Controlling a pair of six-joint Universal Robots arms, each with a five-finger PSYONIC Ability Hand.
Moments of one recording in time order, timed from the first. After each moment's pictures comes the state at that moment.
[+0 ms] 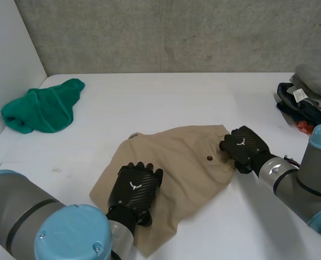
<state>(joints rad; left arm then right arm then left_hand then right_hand) 3.83 -1.96 -1.84 3.49 -1.87 3.27 1.80 -1.04 1.71 -0.34 1.14 2.39 0.38 0.38 0.38 0.38 0.20 1.12 1.17 1.18 1.19 0.99</state>
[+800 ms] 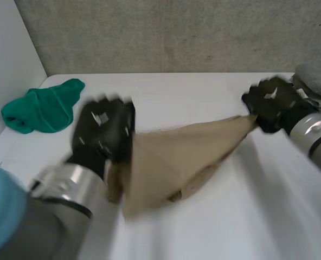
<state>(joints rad) 3.98 -1.63 -1.81 3.53 -1.81 3.28 1.79 -1.41 1.59 -0.04 1.23 2.47 1.14 1.19 1.19 1.20 1.01 1.12 1.17 1.19 1.20 1.00</state>
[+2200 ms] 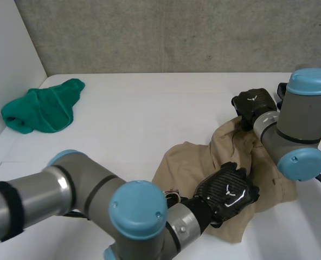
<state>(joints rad) 3.76 -2.29 -1.42 3.56 -1.25 3.69 1.92 -0.92 1.18 -0.02 1.56 2.67 0.72 0.71 0.69 0.69 0.51 1.13 1.17 1.19 1.20 1.00</state>
